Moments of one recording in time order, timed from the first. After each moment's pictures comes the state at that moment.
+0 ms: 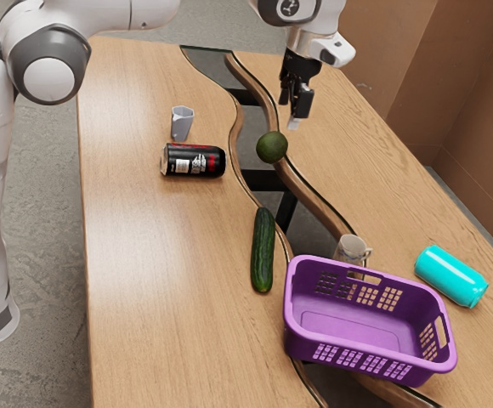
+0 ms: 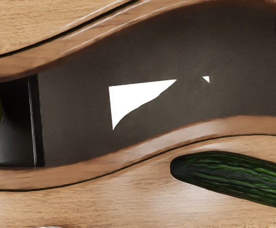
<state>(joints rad) 0.00 0.15 0.12 -1.32 0.04 1.53 0.22</state>
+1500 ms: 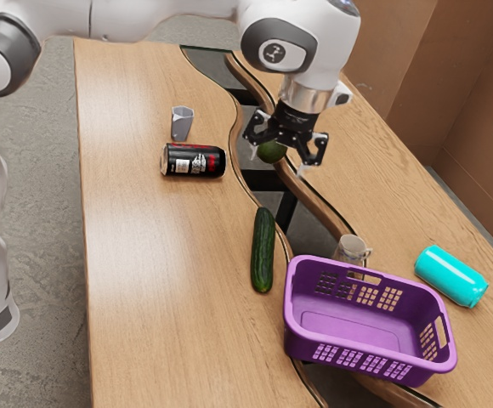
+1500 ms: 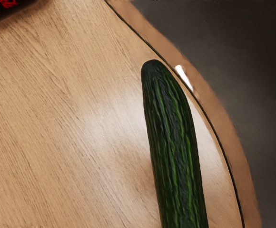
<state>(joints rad) -0.11 -0.05 -0.03 -1.66 0.10 1.58 -1.27</state>
